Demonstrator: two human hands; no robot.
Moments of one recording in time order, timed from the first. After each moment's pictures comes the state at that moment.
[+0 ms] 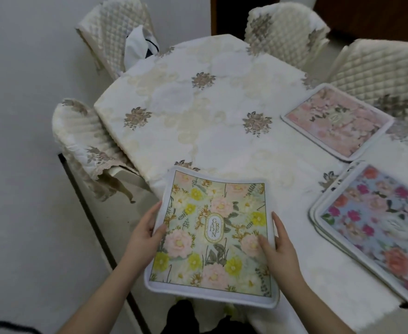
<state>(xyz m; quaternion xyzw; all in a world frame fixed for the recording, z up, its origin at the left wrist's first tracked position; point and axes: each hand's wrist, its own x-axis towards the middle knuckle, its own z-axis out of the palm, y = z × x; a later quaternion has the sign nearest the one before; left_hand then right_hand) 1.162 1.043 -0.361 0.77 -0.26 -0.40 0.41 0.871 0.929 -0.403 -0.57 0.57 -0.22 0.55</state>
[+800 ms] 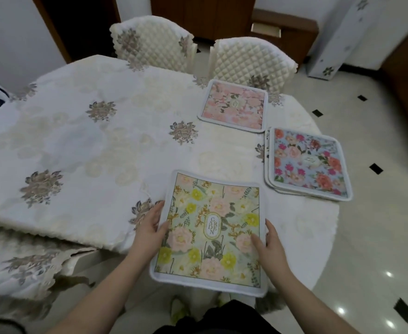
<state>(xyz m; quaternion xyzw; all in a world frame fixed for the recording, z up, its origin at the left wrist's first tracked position) 1.252 0.892 -0.408 0.60 -0.49 -0.56 0.29 0.953 0.984 -0.410 -0.33 0.78 -0.33 0.42</state>
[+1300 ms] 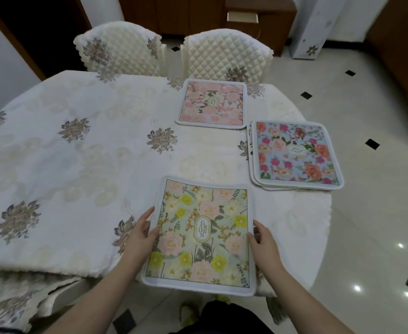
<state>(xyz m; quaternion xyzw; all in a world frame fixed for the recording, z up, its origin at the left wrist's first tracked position) 1.220 0.859 -0.415 0.63 -0.51 -0.54 0.24 0.924 0.966 -0.444 -0.32 0.80 -0.32 0.40</state>
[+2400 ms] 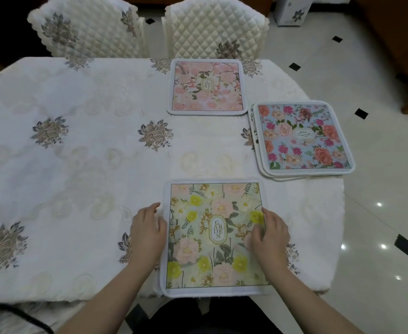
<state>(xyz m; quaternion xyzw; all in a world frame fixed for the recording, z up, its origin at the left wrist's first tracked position) 1.221 0.798 -0.447 0.64 -0.71 -0.27 0.15 0.965 0.938 -0.454 -0.35 0.89 -0.25 0.16</state>
